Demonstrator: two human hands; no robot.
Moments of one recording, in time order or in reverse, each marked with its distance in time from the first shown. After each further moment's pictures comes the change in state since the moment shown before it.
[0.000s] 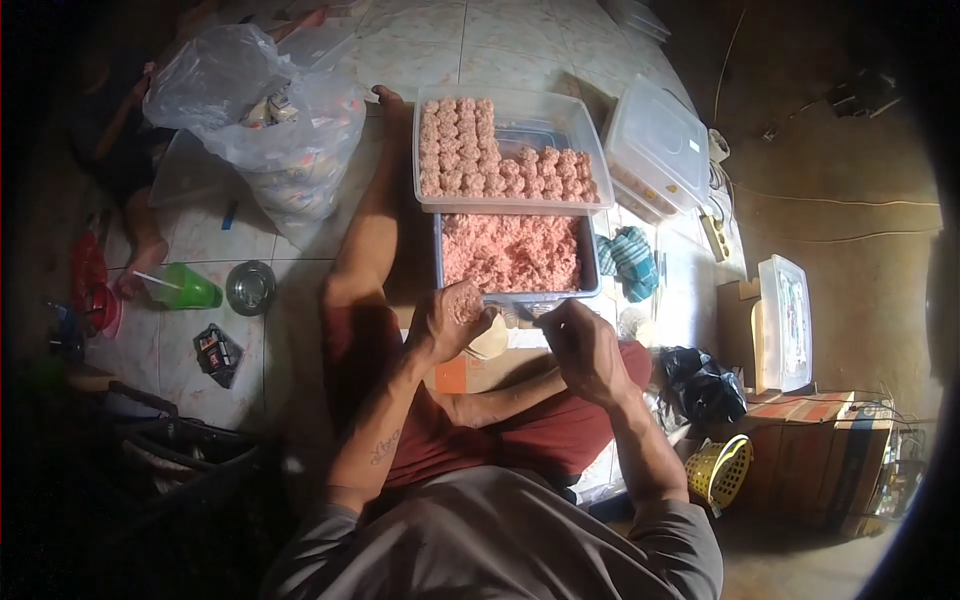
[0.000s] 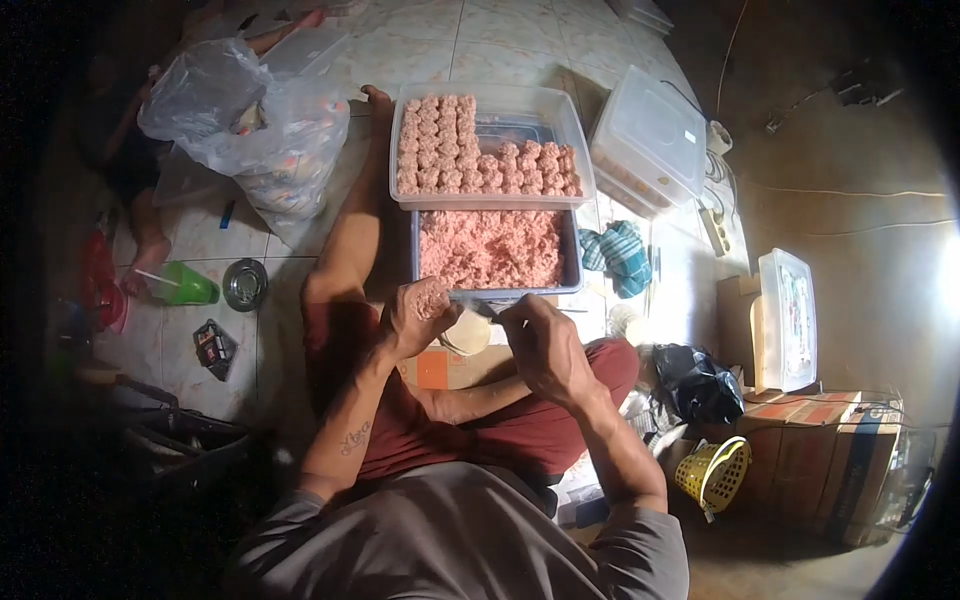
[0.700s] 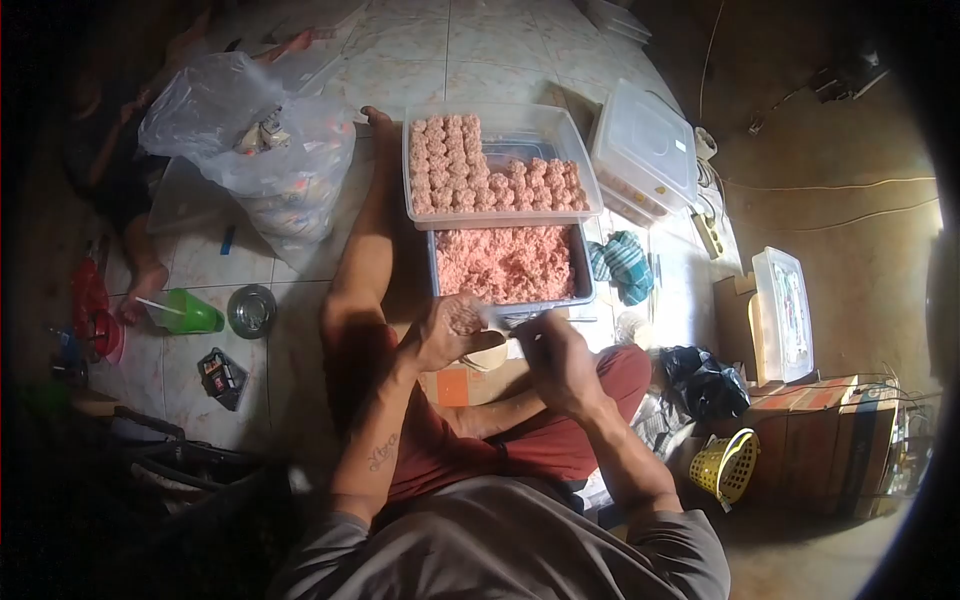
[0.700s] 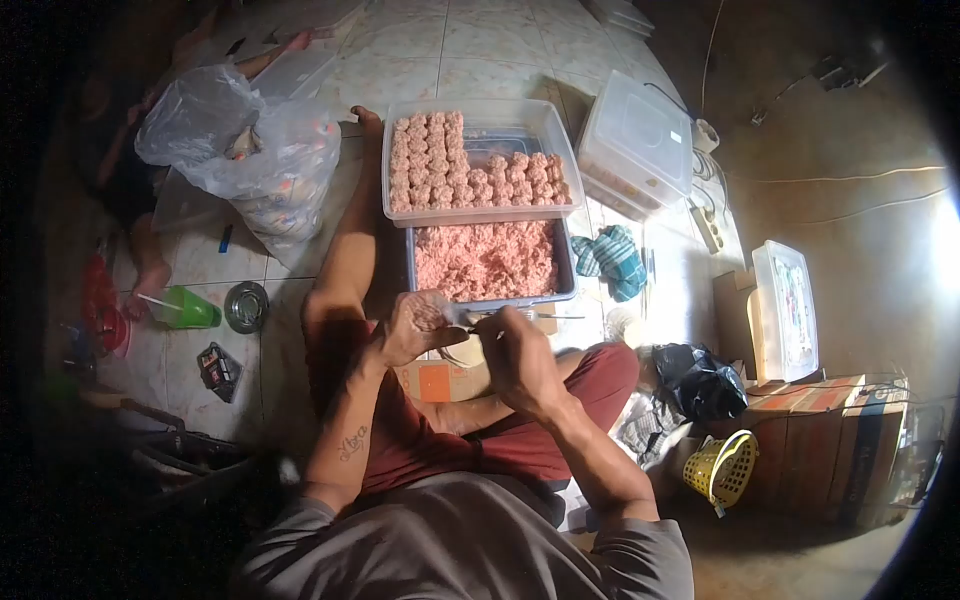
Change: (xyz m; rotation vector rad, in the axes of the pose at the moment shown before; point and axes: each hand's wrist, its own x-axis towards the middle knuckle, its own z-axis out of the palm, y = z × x) left_hand 0.008 -0.006 -0.007 -0.781 -0.312 0.069; right_hand -0.002 -0.002 0.029 0.088 0.180 0.009
